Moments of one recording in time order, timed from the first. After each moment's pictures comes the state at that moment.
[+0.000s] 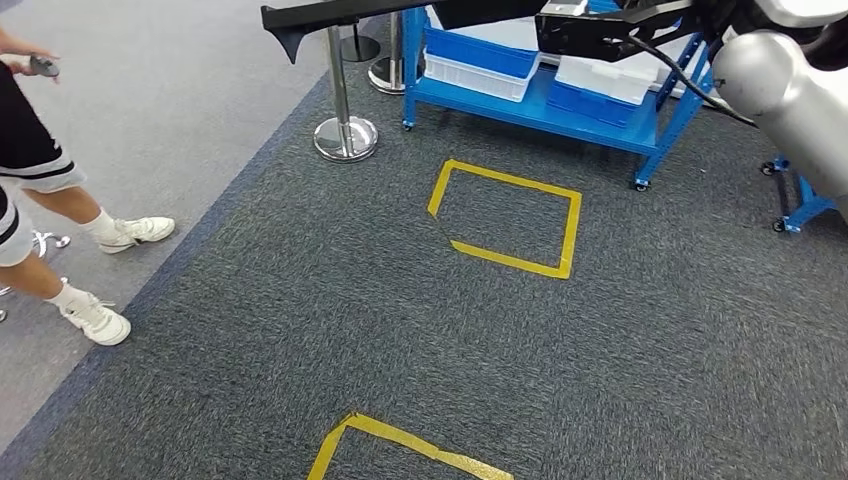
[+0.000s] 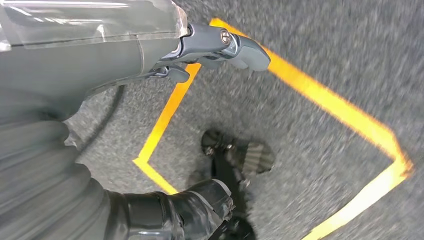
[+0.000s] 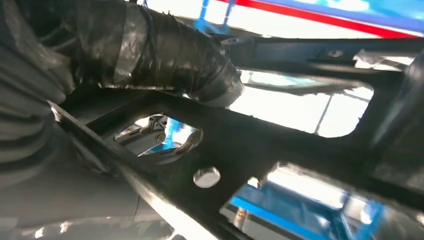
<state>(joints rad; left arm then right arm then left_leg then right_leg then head) 0.01 0.00 -0.15 -0.14 0.17 0.09 -0.30 -1.60 -0.50 0.65 -1.21 0.61 0.26 0.21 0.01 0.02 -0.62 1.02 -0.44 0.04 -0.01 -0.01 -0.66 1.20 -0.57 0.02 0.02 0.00</state>
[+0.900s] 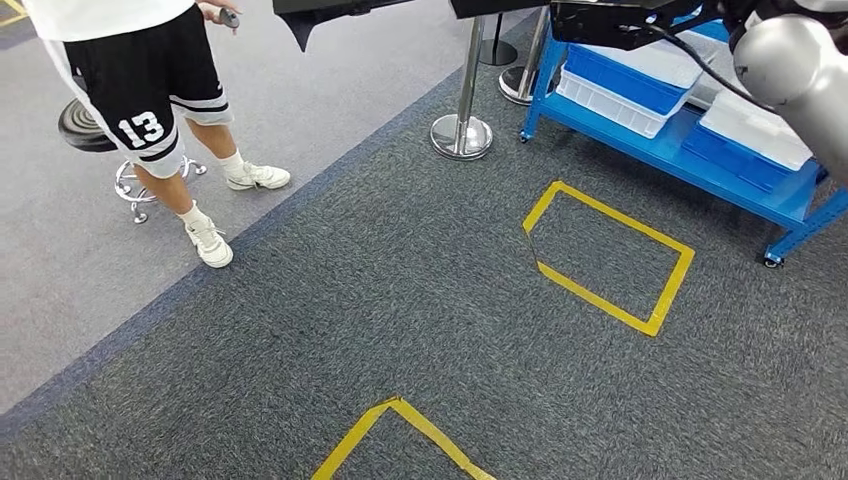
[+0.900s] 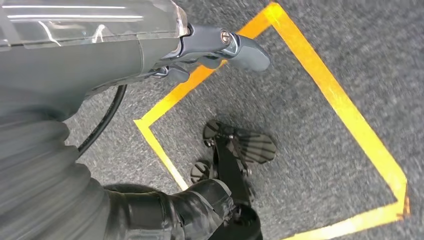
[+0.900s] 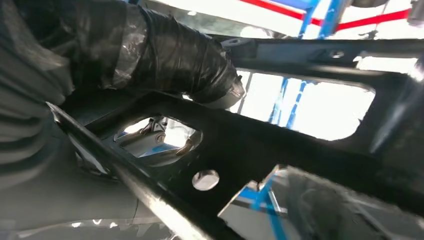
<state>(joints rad) 0.02 0.00 -0.15 -0.14 0.17 0.09 -0.31 -1.63 -0.53 0.66 -1.23 0.59 0.28 0.22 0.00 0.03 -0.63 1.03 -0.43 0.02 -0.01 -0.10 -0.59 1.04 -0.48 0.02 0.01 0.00</state>
